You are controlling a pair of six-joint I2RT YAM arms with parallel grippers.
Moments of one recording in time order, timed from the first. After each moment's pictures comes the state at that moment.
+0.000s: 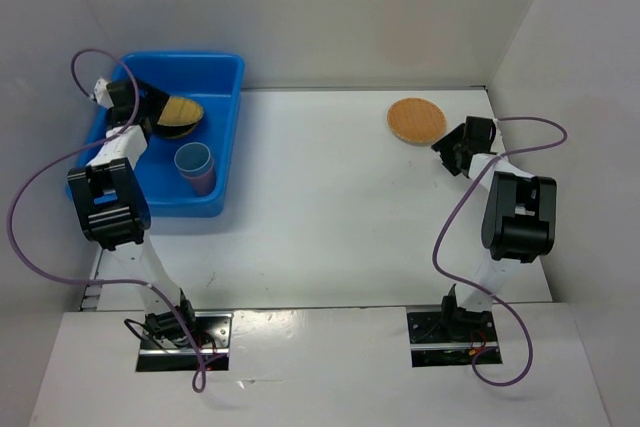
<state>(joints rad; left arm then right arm) 0.32 1.96 1.46 0.03 -0.04 -0.88 -0.17 1.76 1.03 0.01 -0.04 0.80</state>
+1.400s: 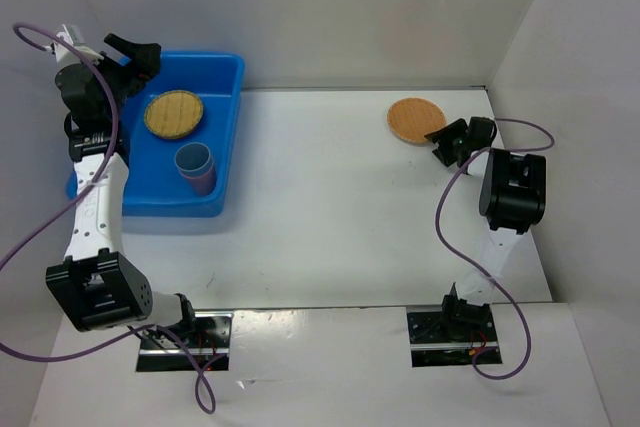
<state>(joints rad) 0.29 1.37 1.36 0.10 0.22 -0.65 -0.23 2.03 1.12 0.31 -0.30 0.88</state>
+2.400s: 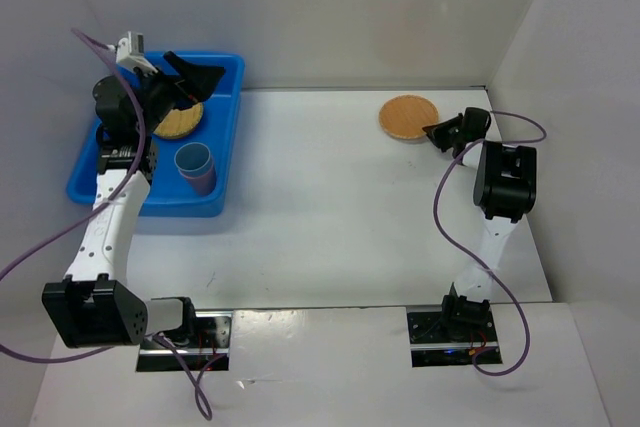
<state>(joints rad) 0.09 1.25 1.24 0.12 0.44 -0.66 -0.20 2.18 1.30 0.35 -0.30 1.03</state>
